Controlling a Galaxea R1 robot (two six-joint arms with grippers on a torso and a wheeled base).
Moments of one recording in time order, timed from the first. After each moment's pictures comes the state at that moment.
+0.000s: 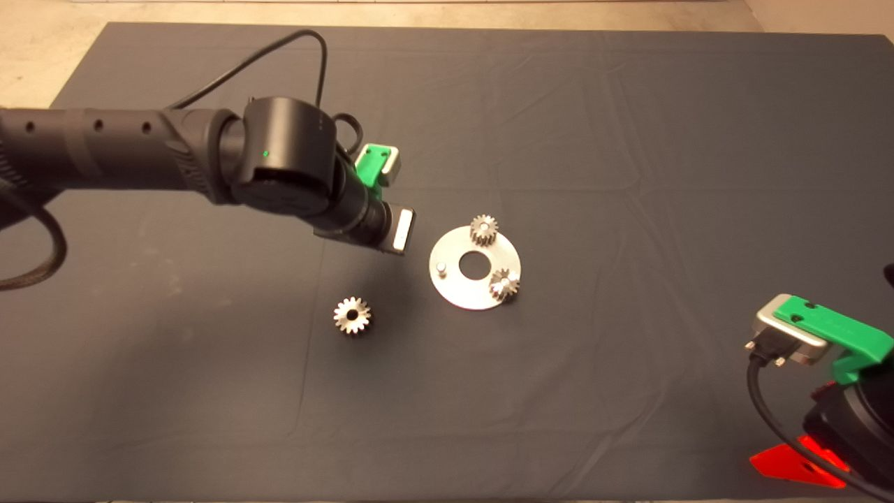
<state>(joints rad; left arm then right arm) -0.44 2.53 -0.83 0.61 1.42 -1.44 0.59 2.08 -0.28 0.05 -1.53 1.32</state>
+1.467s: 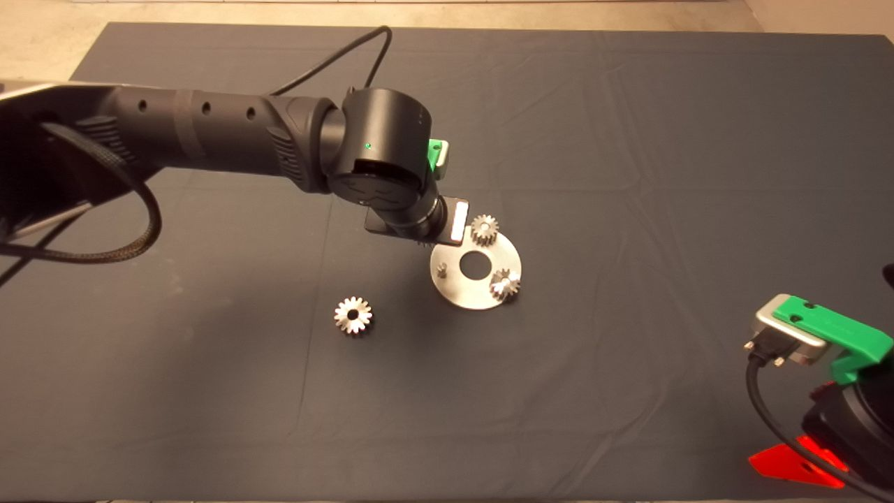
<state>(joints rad) -0.45 2.74 -1.01 0.61 1.52 -1.56 0.59 2.08 -0.28 0.05 -1.53 1.32</state>
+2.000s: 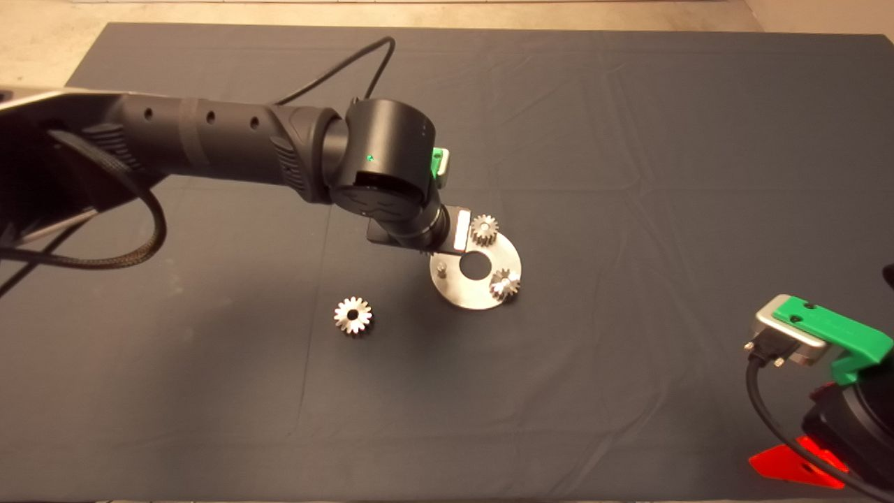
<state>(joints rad) -0.42 2.75 -0.99 0.61 1.52 -1.58 0.59 2.08 -0.28 0.05 -1.53 1.32</state>
